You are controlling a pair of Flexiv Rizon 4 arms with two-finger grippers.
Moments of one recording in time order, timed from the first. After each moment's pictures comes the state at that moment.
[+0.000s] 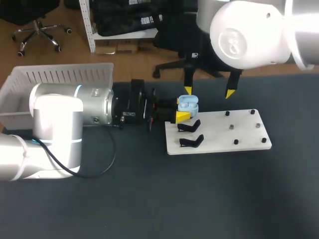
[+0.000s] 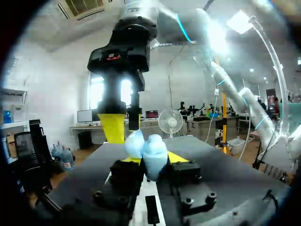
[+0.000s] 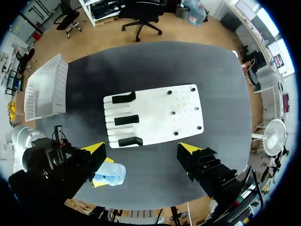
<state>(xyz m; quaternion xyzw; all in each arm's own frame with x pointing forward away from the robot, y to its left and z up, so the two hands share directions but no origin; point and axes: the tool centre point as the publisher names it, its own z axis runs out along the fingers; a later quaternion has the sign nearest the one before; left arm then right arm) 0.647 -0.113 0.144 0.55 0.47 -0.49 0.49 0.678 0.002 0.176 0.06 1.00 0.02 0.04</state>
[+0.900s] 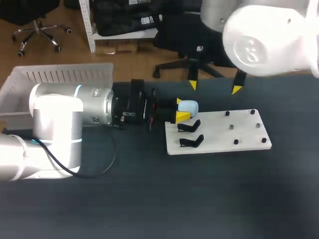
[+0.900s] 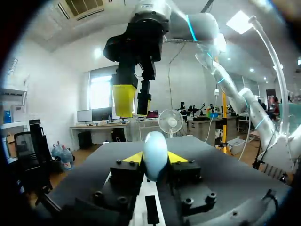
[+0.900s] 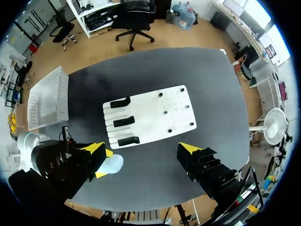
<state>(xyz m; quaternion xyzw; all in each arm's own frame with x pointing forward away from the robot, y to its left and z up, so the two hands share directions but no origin) 0.647 -0.113 0.144 0.55 0.47 -0.49 0.49 0.662 -0.011 0.207 0.10 0.99 0.02 0.09</state>
